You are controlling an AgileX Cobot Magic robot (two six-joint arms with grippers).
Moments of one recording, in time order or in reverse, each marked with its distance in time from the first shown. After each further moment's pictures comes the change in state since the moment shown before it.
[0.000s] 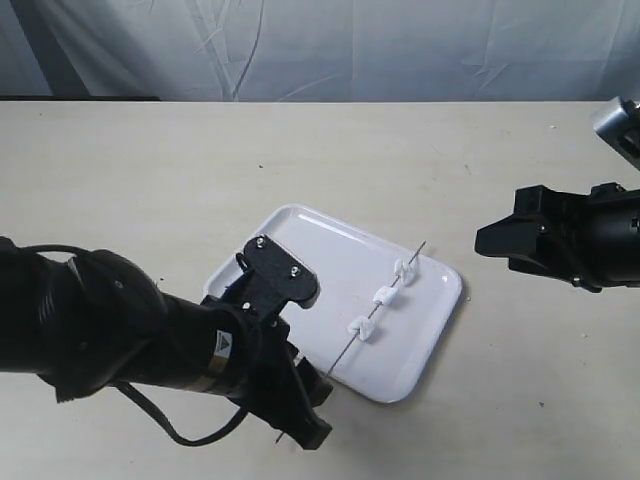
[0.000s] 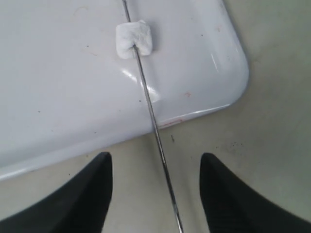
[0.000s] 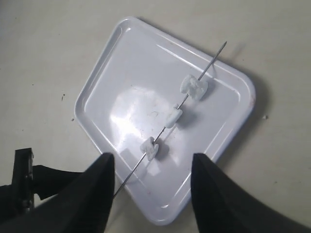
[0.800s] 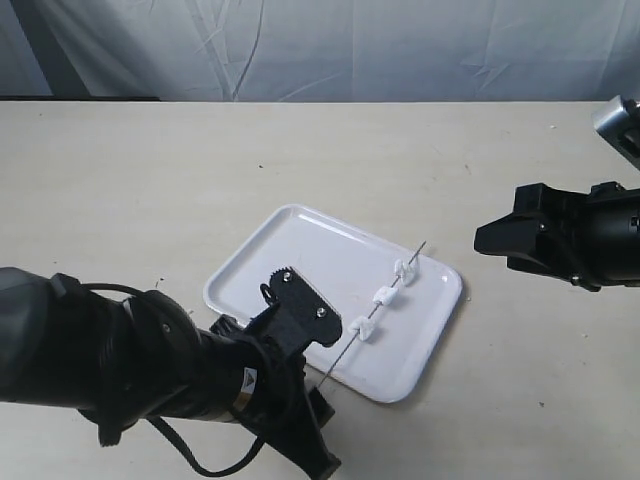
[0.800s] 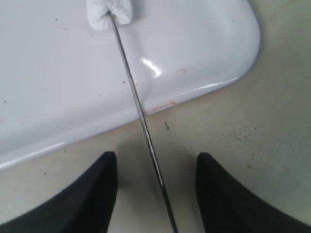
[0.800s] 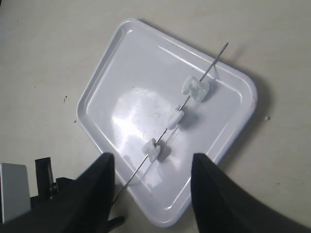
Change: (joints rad) left arm -0.096 0.095 -0.010 0.000 0.100 0.000; right arm 0.000 0.000 0.000 0.011 0.000 -0.002
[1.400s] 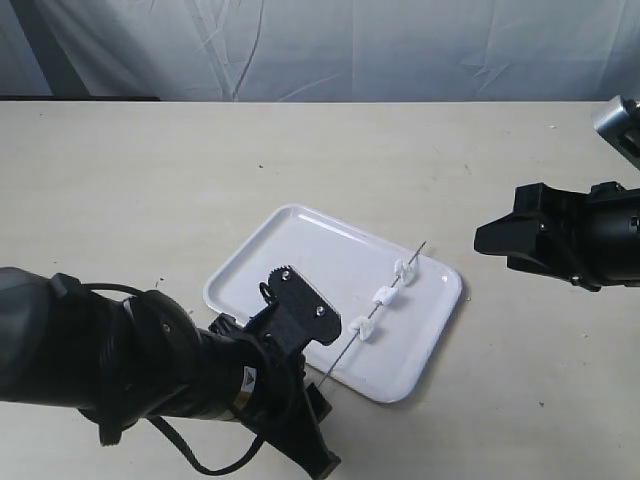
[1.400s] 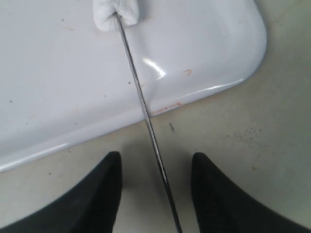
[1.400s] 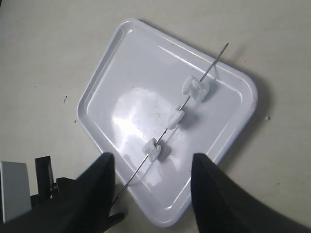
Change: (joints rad) left arm 0.000 0.002 0.000 0.000 0.008 -0.002; right arm 0.000 0.000 0.000 0.000 0.000 0.000
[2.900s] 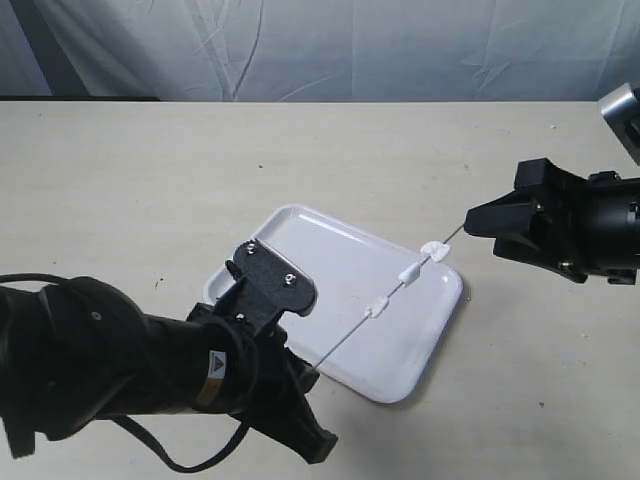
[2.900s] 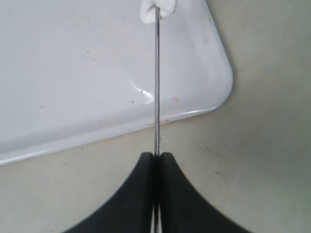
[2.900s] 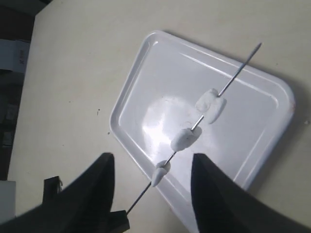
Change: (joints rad) left arm 0.000 -0.181 0.058 -0.089 0.001 -0.023; right arm 0.000 0.000 0.000 0.123 0.040 0.000
